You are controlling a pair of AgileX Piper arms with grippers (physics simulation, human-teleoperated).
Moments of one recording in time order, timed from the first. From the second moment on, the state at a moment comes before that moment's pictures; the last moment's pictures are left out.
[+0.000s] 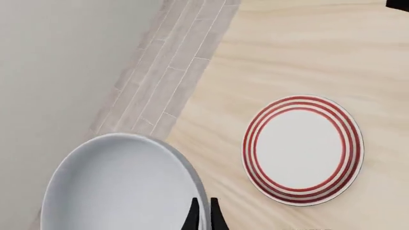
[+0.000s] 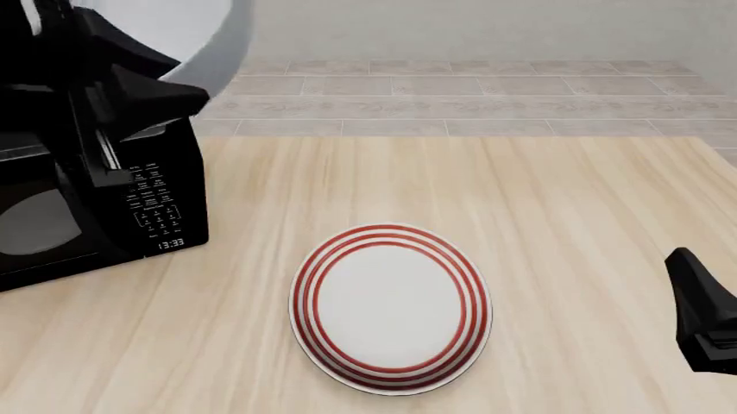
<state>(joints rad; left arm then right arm) -0.62 0.91 -1.06 0.68 0.69 0.04 0.09 0.00 -0.09 0.00</state>
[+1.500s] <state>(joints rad) -0.99 1.04 -0.93 0.61 0.60 0.04 0.09 0.00 -0.09 0.00</state>
